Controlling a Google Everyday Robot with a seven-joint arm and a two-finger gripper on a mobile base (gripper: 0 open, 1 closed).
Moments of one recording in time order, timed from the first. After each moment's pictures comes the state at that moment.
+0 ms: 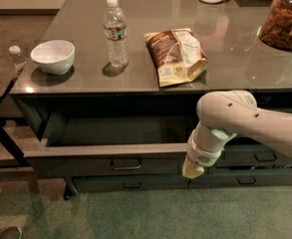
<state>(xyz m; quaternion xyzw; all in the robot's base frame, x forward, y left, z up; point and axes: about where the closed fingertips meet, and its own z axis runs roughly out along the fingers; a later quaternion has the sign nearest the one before) 0.454 -0.140 0.635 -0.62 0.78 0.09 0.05</state>
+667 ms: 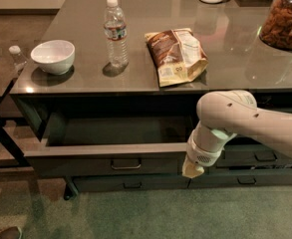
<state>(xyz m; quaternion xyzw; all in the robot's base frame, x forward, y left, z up) 0.454 -0.140 0.635 -0.62 0.78 0.09 0.05</state>
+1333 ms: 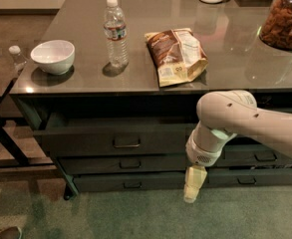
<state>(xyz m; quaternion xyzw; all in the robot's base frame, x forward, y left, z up) 0.454 -0.140 0.635 -0.62 0.78 0.09 0.05</state>
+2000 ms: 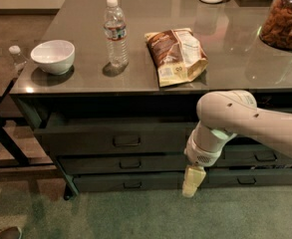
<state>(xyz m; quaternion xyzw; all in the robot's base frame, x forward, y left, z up) 0.454 -0.140 0.635 -0.62 0.78 0.09 0.05</state>
